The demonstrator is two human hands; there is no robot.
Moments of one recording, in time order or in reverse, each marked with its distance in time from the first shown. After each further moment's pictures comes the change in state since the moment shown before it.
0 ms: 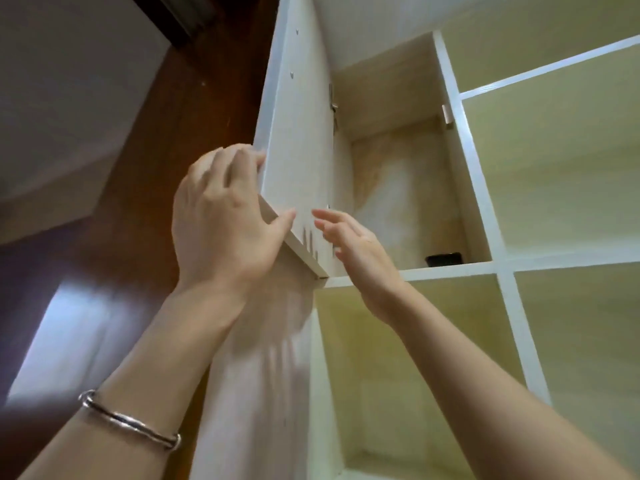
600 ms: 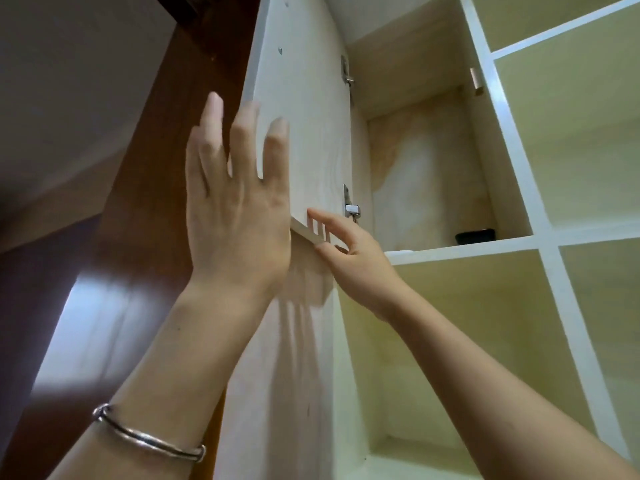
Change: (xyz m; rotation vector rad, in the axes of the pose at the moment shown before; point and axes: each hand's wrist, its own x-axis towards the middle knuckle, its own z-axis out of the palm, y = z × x) left_hand -0.013 -0.009 0.005 0.310 0.015 0.200; right_hand 0.003 0.035 0.027 -0.205 -0.022 -0.118
